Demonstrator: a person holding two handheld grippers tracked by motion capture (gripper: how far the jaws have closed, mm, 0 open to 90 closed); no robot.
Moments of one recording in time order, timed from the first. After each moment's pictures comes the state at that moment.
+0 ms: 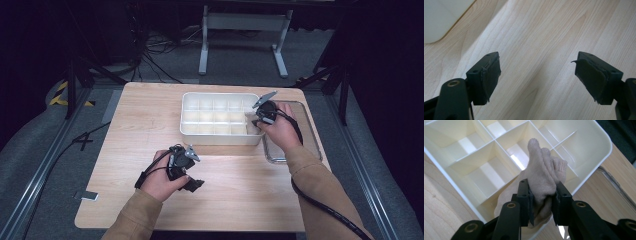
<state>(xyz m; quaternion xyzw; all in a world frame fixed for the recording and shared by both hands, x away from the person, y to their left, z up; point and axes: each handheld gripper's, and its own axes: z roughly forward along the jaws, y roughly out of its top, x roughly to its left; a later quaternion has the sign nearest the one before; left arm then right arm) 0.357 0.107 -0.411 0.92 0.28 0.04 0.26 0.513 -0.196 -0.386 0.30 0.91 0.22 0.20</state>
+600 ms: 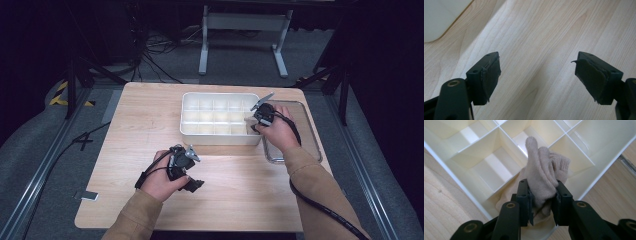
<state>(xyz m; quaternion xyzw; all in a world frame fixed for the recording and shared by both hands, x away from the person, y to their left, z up) 0.357 0.107 -0.413 0.93 0.28 0.04 0.25 0.515 -0.193 -0.398 0.32 0.91 0.20 0.16</state>
